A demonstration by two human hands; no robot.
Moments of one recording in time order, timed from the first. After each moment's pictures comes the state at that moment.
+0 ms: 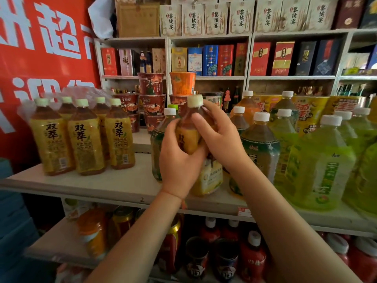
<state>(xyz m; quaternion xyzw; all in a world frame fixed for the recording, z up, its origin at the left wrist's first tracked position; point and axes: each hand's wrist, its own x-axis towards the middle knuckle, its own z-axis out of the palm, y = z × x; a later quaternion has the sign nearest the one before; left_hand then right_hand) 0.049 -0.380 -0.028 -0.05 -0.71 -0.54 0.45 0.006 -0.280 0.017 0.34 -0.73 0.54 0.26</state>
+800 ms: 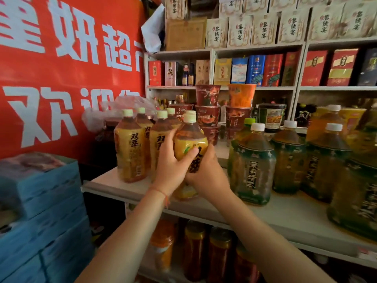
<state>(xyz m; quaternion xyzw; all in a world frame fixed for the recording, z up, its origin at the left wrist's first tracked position) 0.040 -0.611 -0.036 -0.02 -0.78 -0.48 0.41 0.012 -0.497 -0.039 0.26 -0.85 0.44 0.14</state>
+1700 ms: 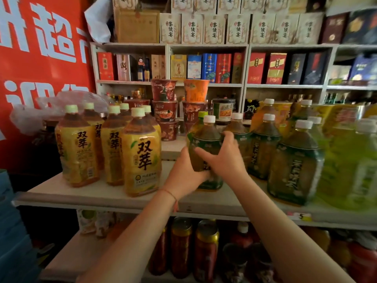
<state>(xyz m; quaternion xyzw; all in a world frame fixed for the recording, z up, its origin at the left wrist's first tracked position) 0.030 -0.508 -0.042 -0.09 -0.85 -0.49 0.16 -0.002 -0.383 -0.016 0.07 -0.87 0.42 0.23</state>
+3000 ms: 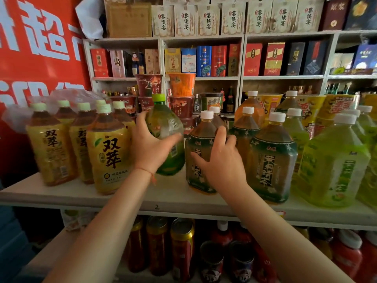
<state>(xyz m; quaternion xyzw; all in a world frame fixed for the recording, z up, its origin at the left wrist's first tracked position) -0.011 -0.494 -0.014 0.02 -0.77 -0.48 0.42 0.003 -0.318 -0.031 0.08 -0.91 0.23 0.33</state>
